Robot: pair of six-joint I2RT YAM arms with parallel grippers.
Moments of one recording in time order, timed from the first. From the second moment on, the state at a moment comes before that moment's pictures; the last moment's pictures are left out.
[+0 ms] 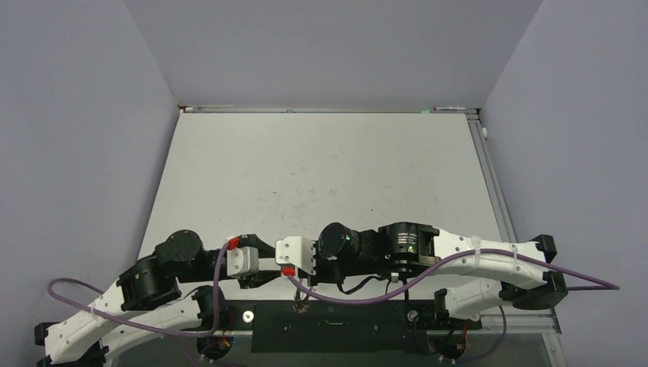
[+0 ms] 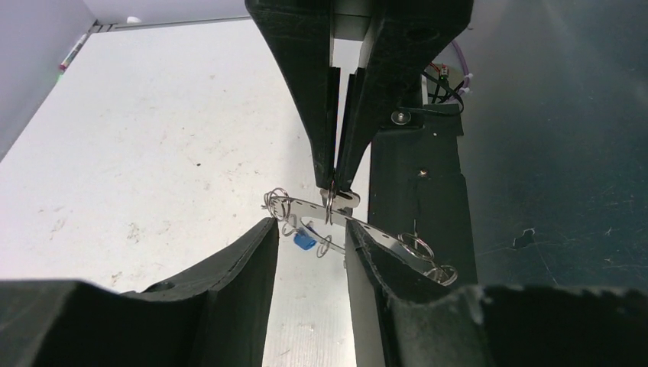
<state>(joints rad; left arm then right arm) -1.11 0.43 0.81 -0.53 0.32 0.17 1.48 1.32 1.47 -0.88 0.04 -0.23</state>
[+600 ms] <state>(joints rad) -1.11 0.50 0.72 -0.37 0.39 0.16 1.49 1.32 1.47 -0.89 0.04 -0.23</state>
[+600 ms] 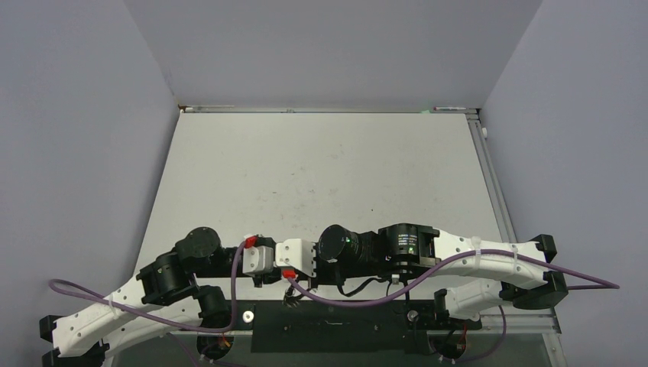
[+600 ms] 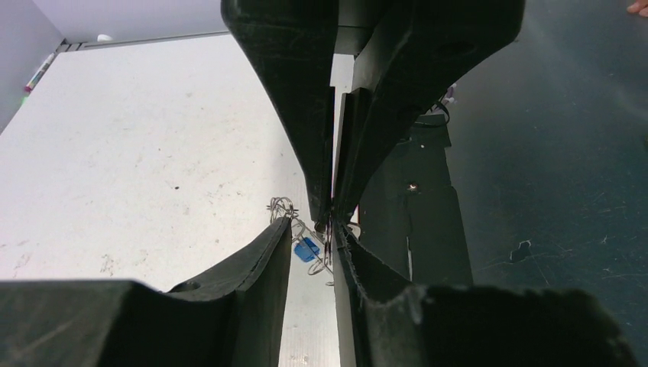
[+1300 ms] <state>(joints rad) -1.11 0.50 0.70 -0.34 0.41 0.14 1.49 1.32 1.47 -0.87 0.05 -0.23</state>
